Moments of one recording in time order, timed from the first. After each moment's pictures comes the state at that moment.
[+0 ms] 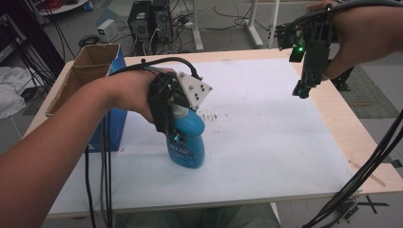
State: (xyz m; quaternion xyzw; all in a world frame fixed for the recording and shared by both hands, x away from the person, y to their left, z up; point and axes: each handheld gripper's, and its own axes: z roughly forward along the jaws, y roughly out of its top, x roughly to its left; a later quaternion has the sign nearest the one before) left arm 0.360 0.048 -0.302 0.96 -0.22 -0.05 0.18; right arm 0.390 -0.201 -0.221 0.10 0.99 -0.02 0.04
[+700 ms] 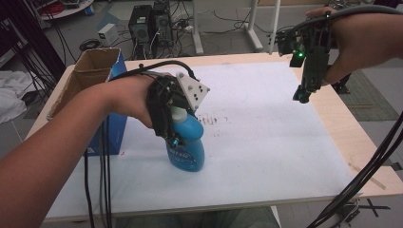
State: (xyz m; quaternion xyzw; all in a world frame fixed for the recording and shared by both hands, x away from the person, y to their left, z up) left arm 0.361 0.052 -0.301 0.96 -0.18 -0.06 0.19; right arm 0.389 -0.204 -0.223 0.11 0.99 -0.02 0.04
